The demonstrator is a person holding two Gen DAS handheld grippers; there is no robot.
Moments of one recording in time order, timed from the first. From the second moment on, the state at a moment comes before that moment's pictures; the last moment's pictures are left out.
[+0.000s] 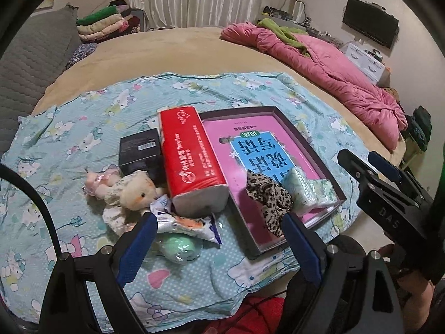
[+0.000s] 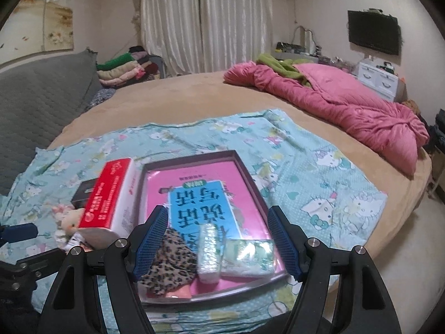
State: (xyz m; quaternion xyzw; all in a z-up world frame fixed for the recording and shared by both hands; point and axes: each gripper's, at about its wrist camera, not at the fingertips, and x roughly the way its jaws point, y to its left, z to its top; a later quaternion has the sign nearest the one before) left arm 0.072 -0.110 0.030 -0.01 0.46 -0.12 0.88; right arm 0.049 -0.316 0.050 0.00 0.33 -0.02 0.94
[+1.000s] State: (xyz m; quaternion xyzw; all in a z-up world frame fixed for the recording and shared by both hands) left arm 0.072 0.019 0.066 -0.09 0.44 -0.01 0.89; right arm 0.031 -0.245 0.078 0.00 0.34 0.10 0.94
